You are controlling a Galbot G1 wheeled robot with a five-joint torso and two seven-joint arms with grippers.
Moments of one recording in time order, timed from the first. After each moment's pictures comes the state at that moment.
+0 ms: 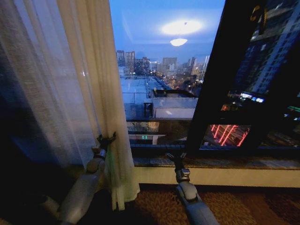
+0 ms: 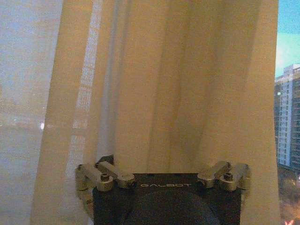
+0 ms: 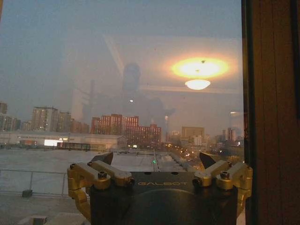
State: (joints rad) left arm 0.72 -1.20 -0.31 -1.31 -0.50 -0.11 -0.05; right arm -1.10 1.36 0.34 1.57 0.11 0.25 0.19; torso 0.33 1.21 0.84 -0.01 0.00
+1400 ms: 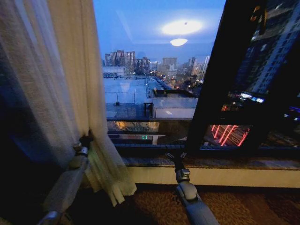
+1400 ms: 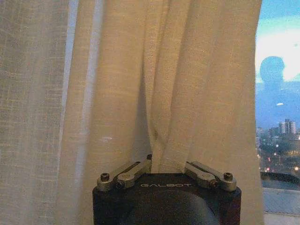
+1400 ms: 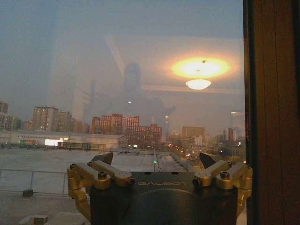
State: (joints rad) left arm 0.68 -1.04 -0.41 -1.15 -0.53 -0.20 -0.08; right arm -1.10 1.36 0.34 1.57 0.11 0.25 0.19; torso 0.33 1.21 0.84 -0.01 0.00
